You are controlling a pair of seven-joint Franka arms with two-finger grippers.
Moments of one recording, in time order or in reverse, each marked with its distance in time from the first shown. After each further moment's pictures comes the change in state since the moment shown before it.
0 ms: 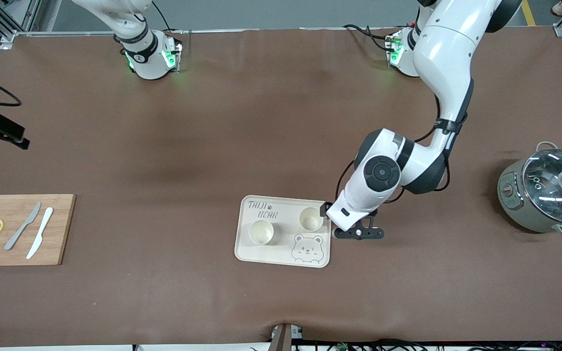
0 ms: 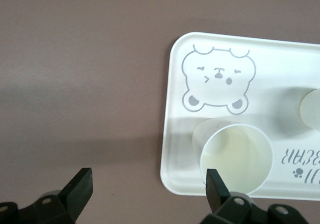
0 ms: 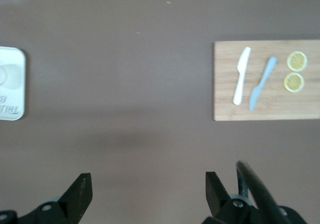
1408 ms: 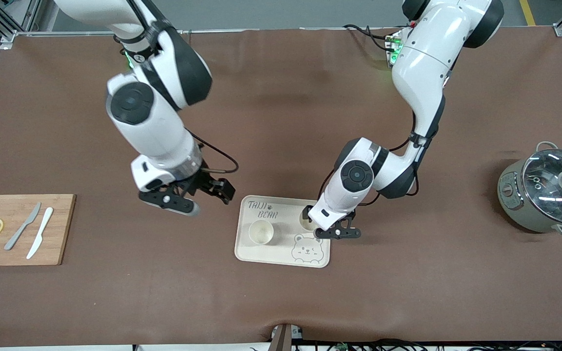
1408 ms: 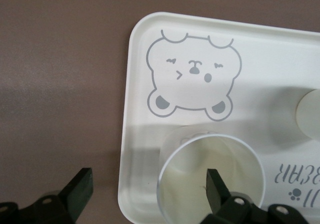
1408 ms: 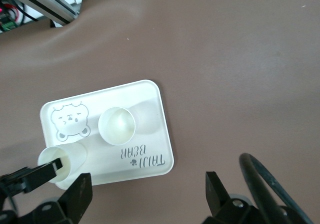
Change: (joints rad) left arm -0.050 0.103 0.000 0.007 0.000 0.136 -0.056; right arm 0.544 0.449 0.003 0.167 -0.037 0.404 0.849
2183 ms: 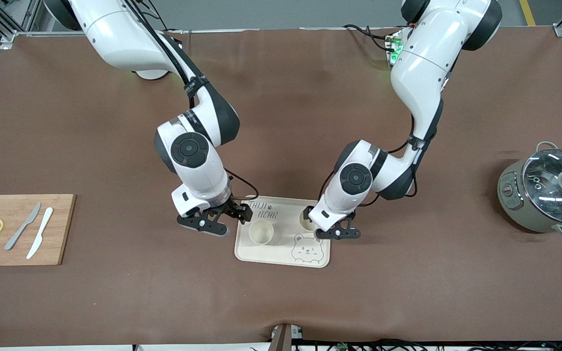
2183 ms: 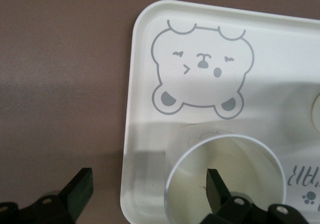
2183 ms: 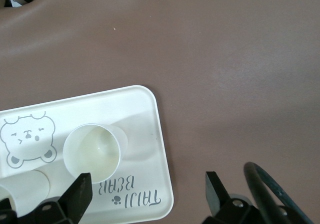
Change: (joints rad) left arm 0.000 0.017 0.003 0.000 0.000 0.000 0.000; right arm 0.031 0.186 -0.019 0.010 -0.083 0.159 0.028
